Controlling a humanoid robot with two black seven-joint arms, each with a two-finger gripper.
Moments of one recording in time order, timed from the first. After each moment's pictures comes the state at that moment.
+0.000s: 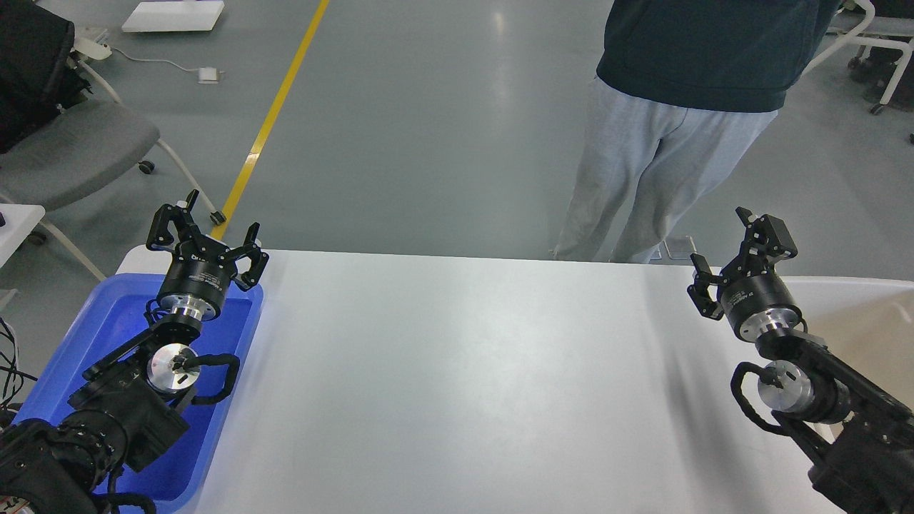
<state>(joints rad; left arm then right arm) -0.71 0.21 -0.75 -0.21 -0.11 -0.63 -0.56 0.50 -0.40 0.85 0.90 -0.23 -0.09 0.42</state>
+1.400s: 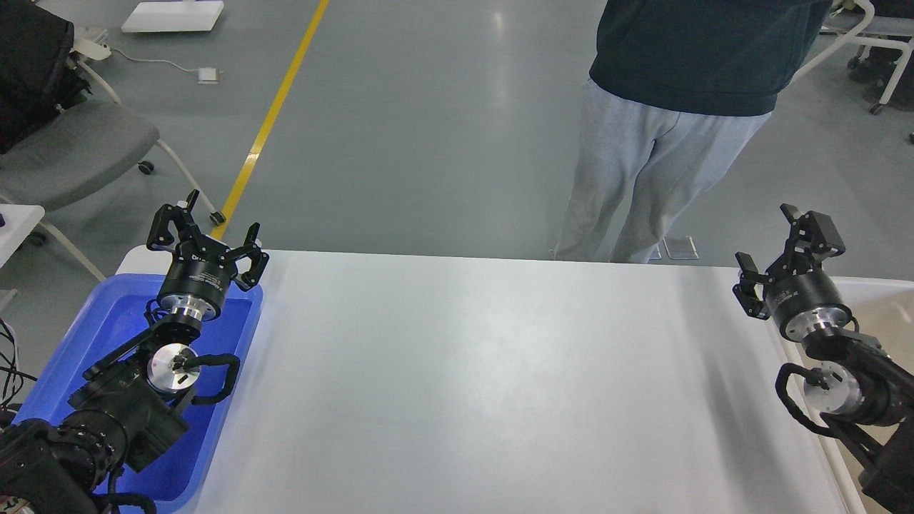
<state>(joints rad) -0.71 0.21 -0.75 -0.21 -0.11 -0.63 -0.56 0.48 -0.51 0.84 0.90 -0.24 -0.09 0.42</state>
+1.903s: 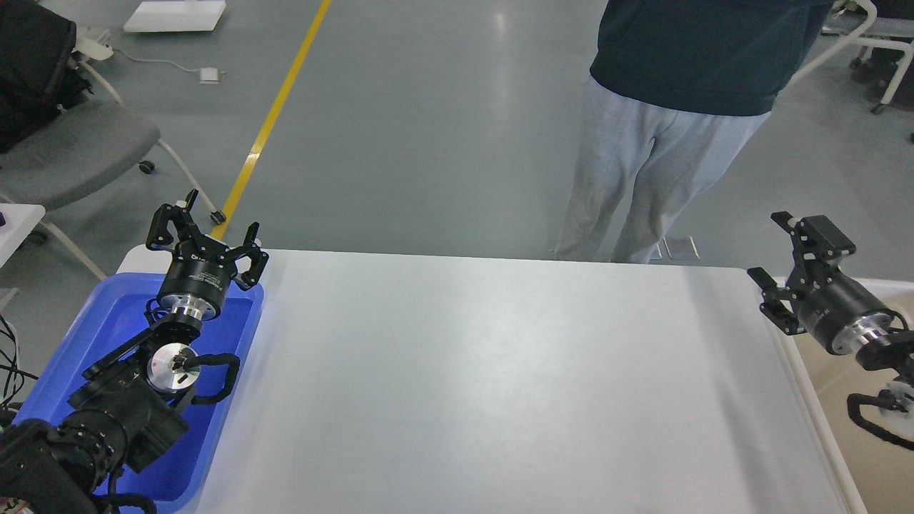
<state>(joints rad) -0.71 0.21 -0.75 -0.21 -0.11 -0.63 -0.56 0.50 -0.75 0.64 1.03 -0.34 0.03 0.41</state>
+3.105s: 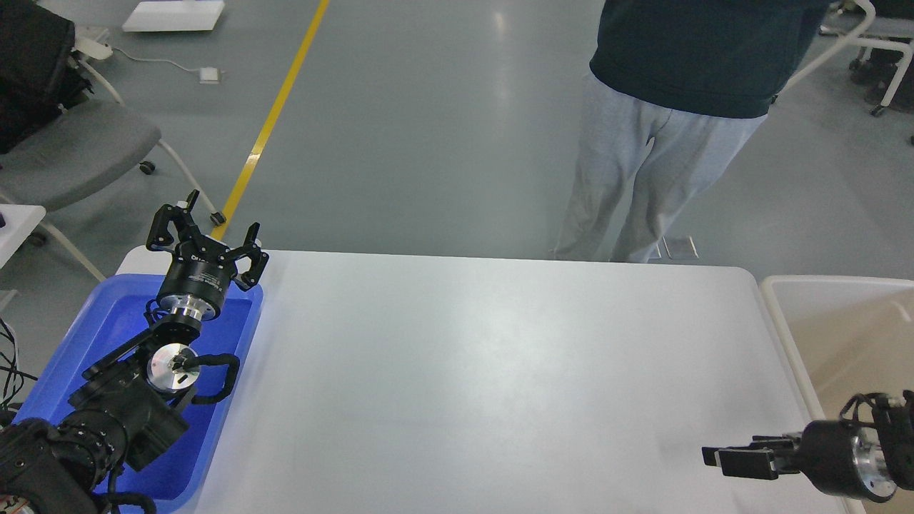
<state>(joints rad) -0.71 0.21 -0.75 -0.21 -0.11 -0.63 -0.56 0.87 -1.07 -0.20 1.51 -1.35 0.08 0.15</state>
